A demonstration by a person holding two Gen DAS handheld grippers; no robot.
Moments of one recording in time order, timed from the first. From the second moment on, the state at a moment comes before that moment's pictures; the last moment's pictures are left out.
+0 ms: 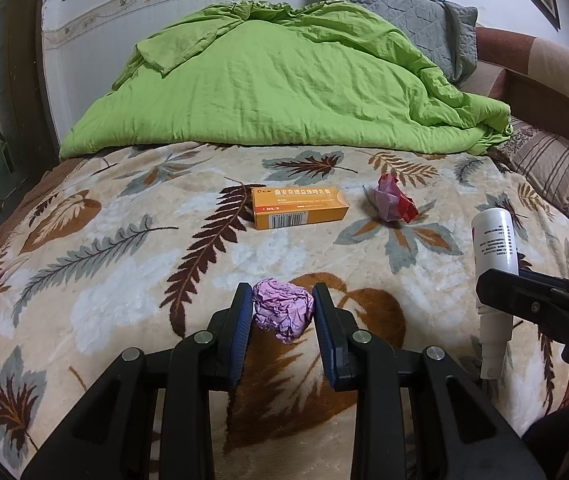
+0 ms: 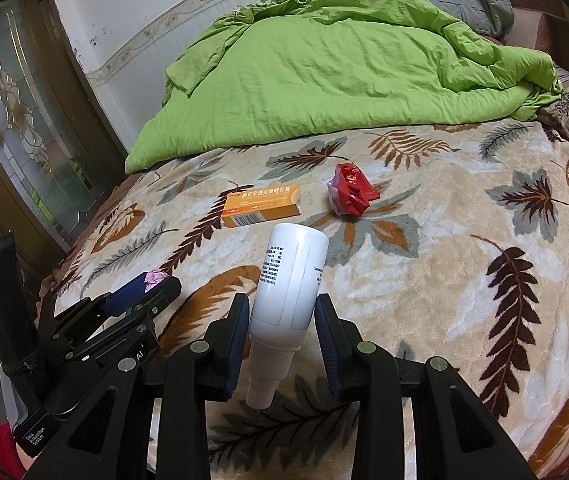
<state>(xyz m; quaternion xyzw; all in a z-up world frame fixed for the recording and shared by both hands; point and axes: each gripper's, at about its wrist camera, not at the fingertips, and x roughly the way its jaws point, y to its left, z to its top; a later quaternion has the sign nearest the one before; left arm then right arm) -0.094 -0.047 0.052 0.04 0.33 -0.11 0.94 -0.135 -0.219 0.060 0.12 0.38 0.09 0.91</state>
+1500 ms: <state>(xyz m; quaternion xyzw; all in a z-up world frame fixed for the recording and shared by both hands) -0.198 -0.230 0.109 0.04 0.33 -0.43 0.84 -0.347 -0.433 0.105 0.25 0.34 -0.14 0.89</state>
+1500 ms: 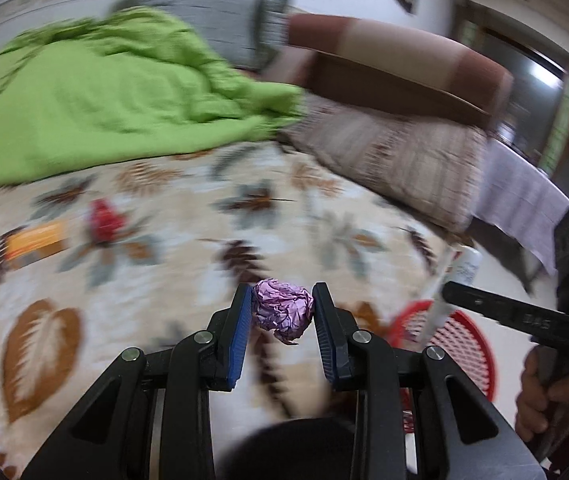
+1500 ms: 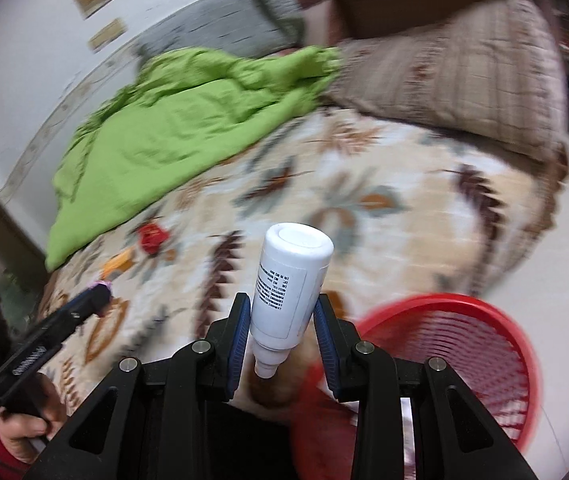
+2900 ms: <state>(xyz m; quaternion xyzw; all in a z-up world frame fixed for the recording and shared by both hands) -0.116 -0.124 0.088 -0.02 0.37 -0.26 0.89 -0.266 -0.364 0.099 0.20 0.39 -0.03 0.90</state>
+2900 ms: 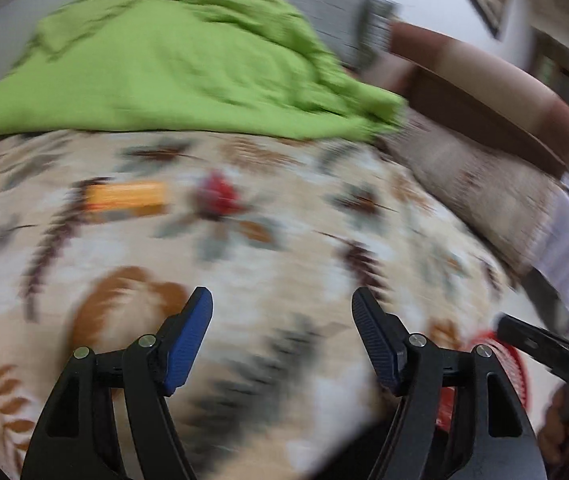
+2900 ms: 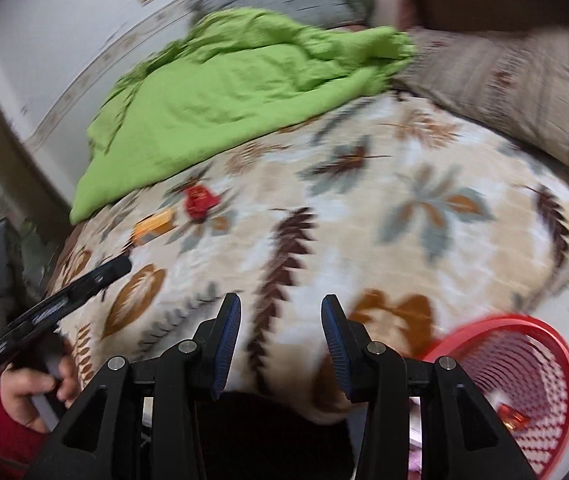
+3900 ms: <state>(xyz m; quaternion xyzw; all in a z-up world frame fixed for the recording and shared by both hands) 0.002 -0.005 0.041 -0.10 0.36 -0.12 0.92 0.035 -0.268 0.002 0.23 0.44 -0.01 0.87</state>
